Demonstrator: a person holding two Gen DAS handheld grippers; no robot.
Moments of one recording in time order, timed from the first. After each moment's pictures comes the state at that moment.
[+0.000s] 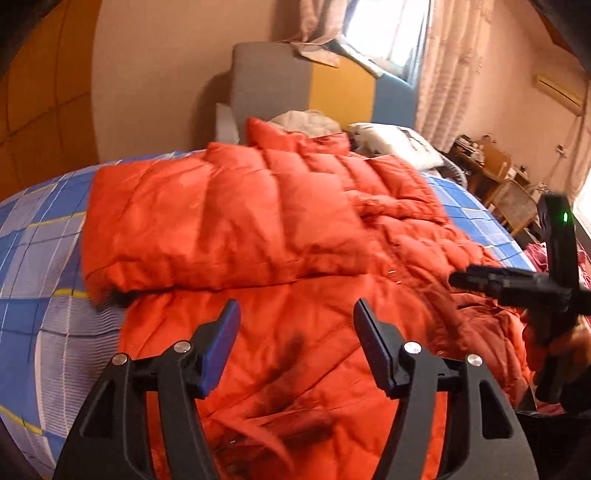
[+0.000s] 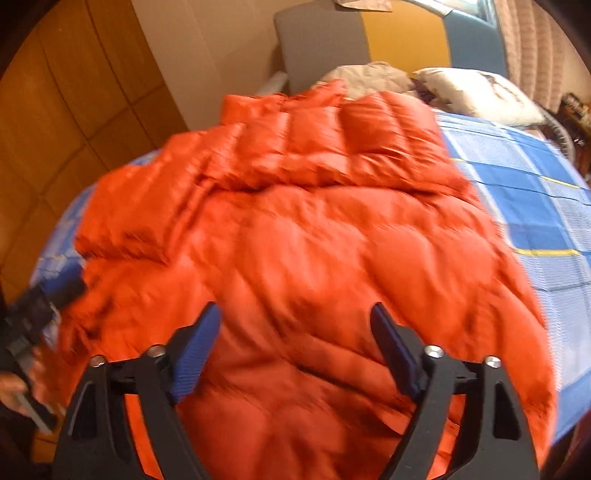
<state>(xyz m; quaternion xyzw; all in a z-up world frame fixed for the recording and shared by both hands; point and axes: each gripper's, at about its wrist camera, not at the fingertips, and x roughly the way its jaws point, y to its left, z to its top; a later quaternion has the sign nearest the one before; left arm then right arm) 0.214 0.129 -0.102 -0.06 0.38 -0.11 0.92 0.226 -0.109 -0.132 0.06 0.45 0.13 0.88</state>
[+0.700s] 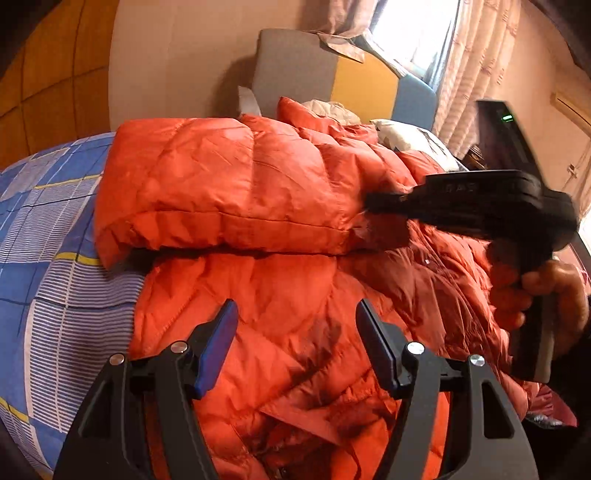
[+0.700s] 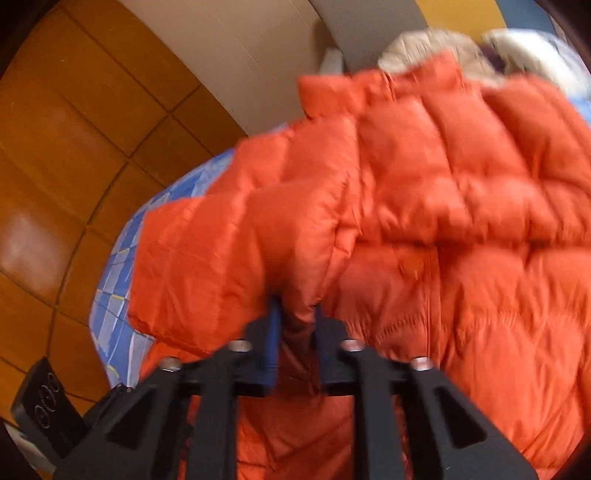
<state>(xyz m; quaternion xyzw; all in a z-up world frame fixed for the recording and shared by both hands) 0.224 0.158 -0.135 -0.10 0.40 -0.09 0.91 0.314 -0.005 -0.126 0.13 0.45 0.21 0.86</state>
